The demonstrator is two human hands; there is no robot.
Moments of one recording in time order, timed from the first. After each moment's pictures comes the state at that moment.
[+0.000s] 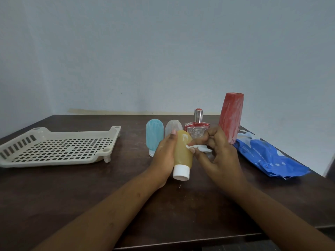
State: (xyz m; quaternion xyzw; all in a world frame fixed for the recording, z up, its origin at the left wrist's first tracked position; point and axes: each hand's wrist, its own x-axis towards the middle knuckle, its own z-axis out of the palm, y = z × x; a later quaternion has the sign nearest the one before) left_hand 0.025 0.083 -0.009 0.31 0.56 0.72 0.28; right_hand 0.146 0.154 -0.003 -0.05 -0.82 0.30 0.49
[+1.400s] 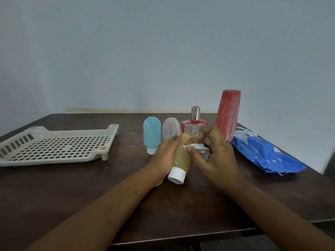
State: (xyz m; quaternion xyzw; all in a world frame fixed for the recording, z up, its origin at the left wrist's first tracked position) left_hand 0.024 0.080 -0.011 0.39 0.58 0.65 0.32; right_hand 0.146 0.155 -0.006 -0.03 -0.83 0.27 0.49
